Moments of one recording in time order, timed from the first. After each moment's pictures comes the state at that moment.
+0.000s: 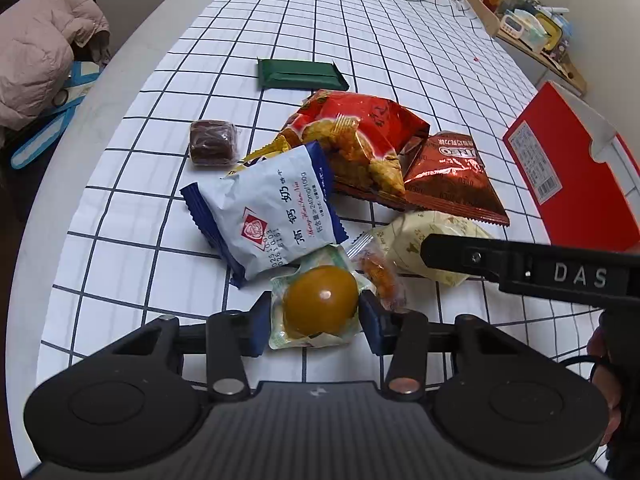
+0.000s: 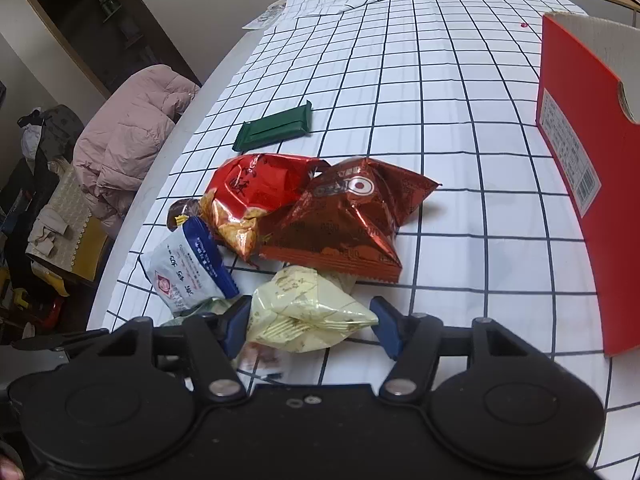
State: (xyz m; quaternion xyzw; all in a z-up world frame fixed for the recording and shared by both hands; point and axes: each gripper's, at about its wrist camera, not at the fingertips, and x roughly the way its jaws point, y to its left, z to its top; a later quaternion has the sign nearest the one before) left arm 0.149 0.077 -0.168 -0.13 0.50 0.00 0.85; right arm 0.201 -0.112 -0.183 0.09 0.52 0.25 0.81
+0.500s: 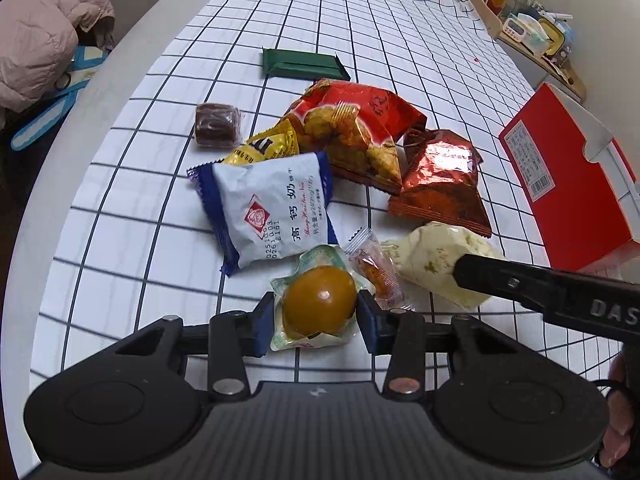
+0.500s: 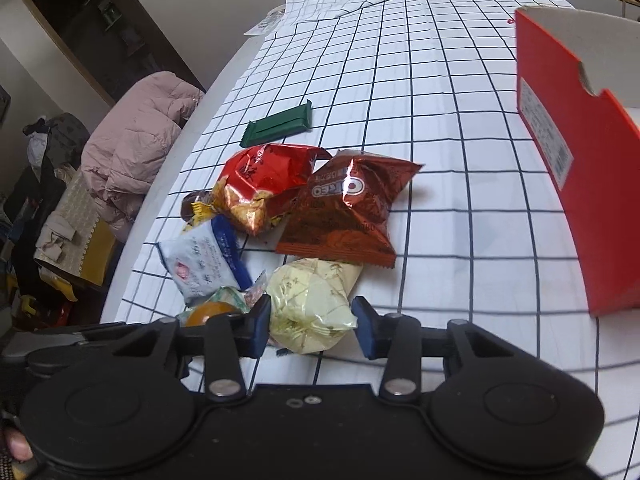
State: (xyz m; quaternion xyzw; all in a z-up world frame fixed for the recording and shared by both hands) left arm 0.137 0.076 -0.166 -0.15 0.51 0.00 0.85; right arm 0.174 -0.131 -0.169 0.11 0.52 0.26 0.81
